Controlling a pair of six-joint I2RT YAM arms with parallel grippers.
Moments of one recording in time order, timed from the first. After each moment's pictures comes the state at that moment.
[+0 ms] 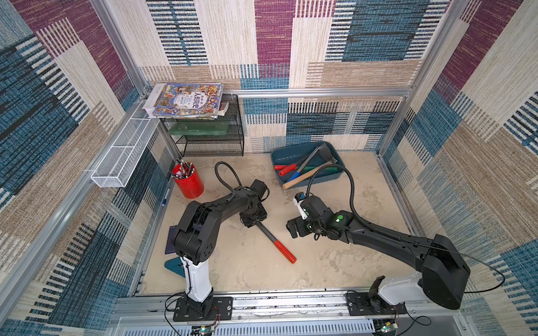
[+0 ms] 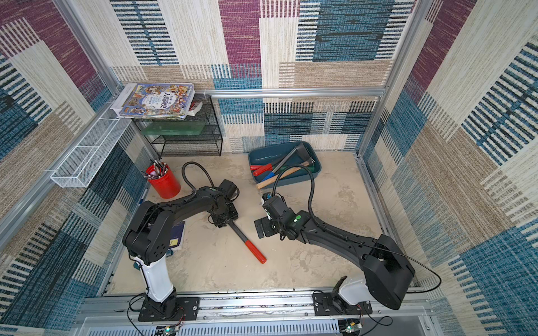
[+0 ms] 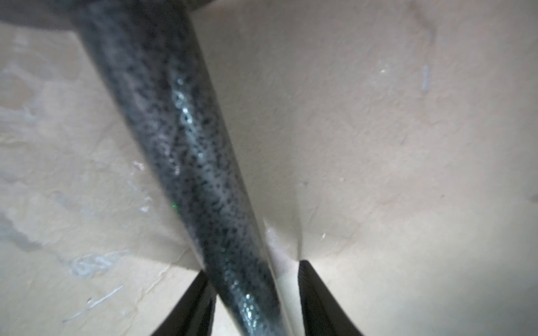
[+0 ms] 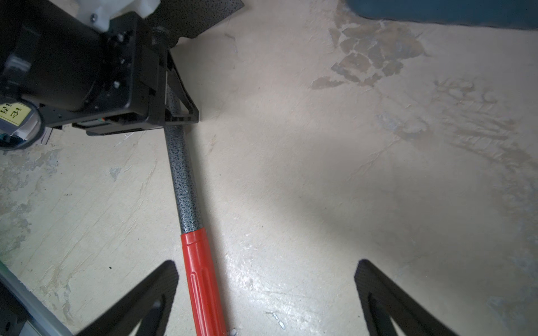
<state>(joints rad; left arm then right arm) -0.49 1.90 1.25 -0.76 0.02 -0.95 0.81 1.40 0.92 -0.42 0.06 0.37</state>
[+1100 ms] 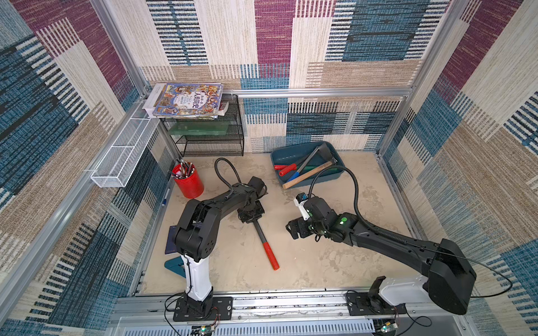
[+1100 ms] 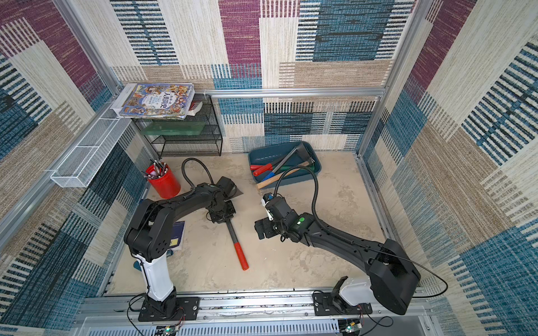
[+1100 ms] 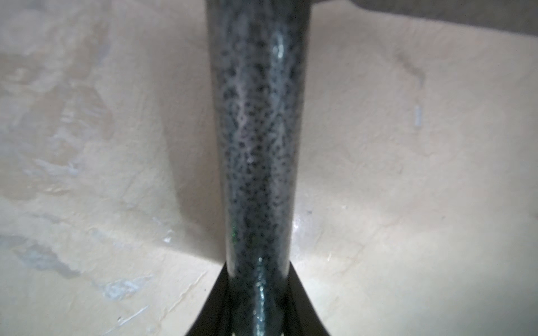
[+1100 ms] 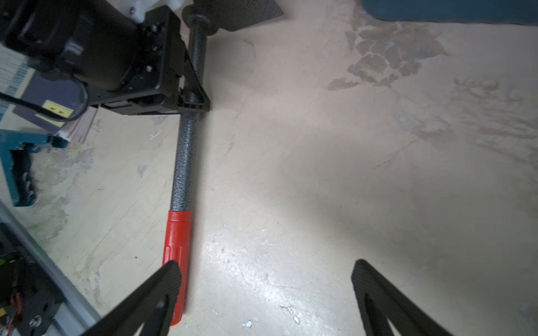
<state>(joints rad) -0.45 1.91 1.30 -0.79 0.01 -0.86 0.81 1.34 0.89 -0.38 -0.02 0.38</state>
